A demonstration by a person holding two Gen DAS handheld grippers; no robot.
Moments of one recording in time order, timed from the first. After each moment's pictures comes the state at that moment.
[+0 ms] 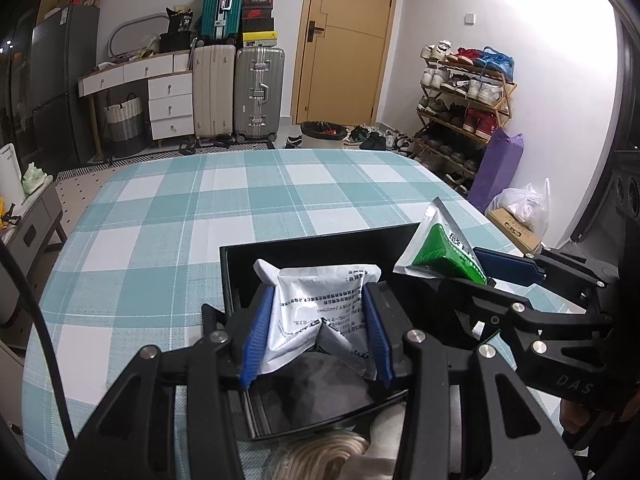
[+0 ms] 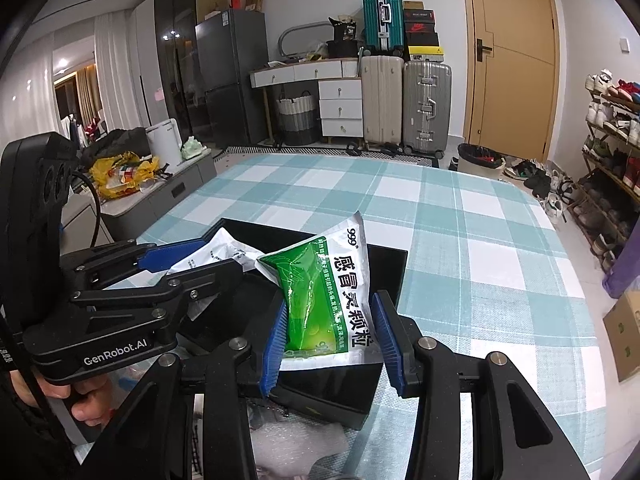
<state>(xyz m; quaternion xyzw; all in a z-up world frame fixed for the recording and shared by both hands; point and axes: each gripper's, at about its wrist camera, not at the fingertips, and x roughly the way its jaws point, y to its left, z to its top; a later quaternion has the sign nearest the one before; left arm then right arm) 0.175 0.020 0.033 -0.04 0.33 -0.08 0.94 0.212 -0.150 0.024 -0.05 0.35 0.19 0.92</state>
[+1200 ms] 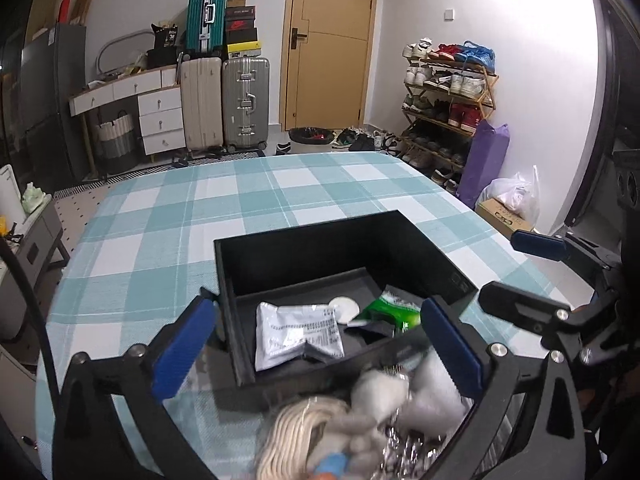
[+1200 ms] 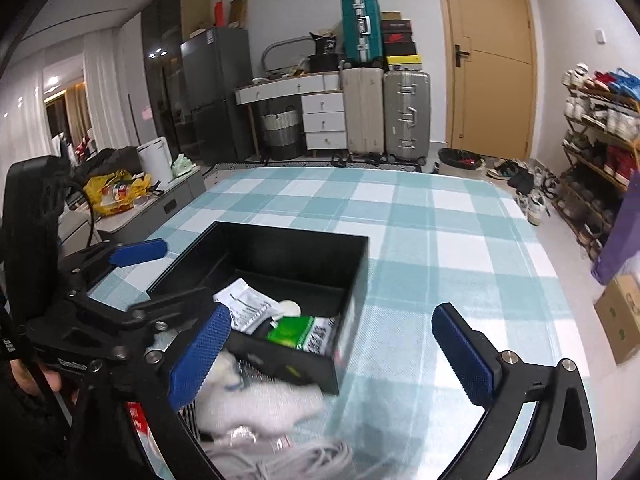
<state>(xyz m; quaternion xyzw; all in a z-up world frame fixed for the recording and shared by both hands) 0.137 0.011 0.046 -0.01 0.31 -0.10 0.94 0.166 -0.186 0.037 -0.02 0.33 0.15 0.93</state>
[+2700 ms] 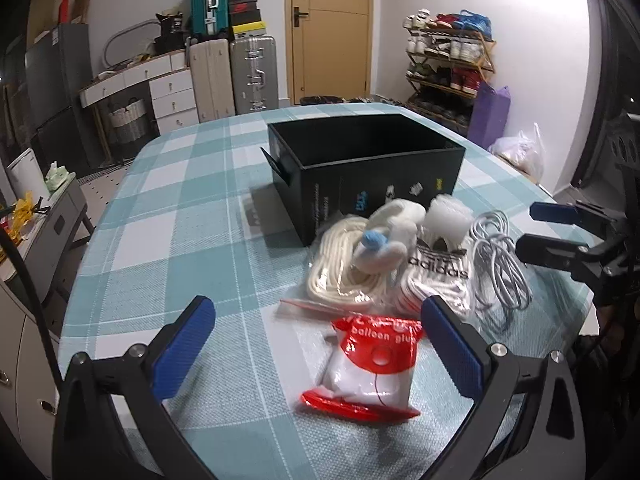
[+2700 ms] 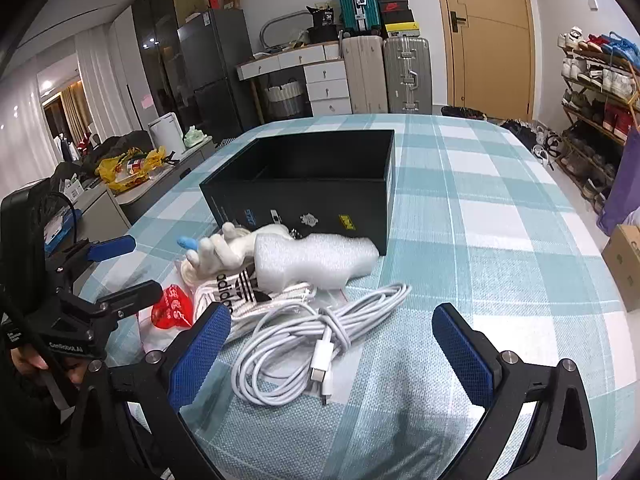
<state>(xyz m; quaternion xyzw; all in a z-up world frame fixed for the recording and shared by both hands) 0.033 0.044 0.002 0.02 0.35 -0.08 0.93 0.072 -0.172 -0.003 0.01 0.39 0.16 0.91</state>
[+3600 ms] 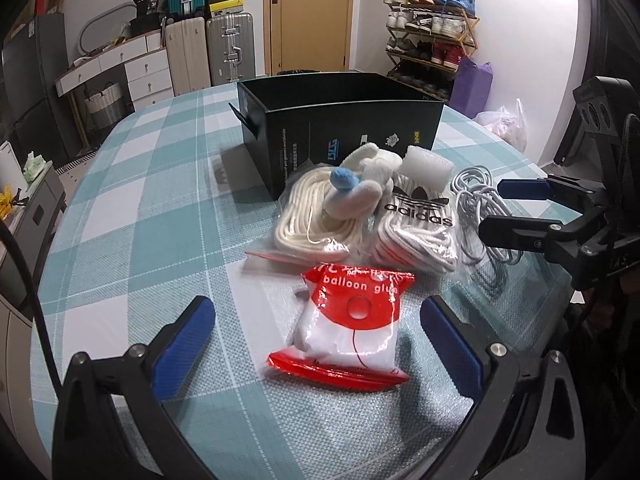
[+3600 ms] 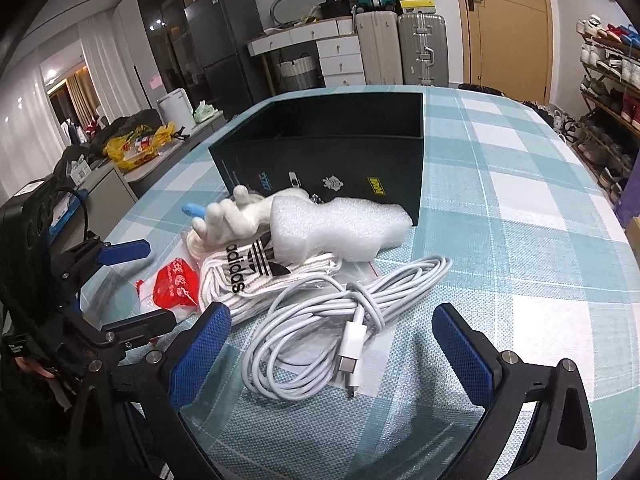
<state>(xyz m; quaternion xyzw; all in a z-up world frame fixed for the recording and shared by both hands) 0.024 0.038 -0.021 0.03 0.40 -0.12 0.91 0.080 -0.154 -0.025 -0.01 0.43 0.18 0.88</state>
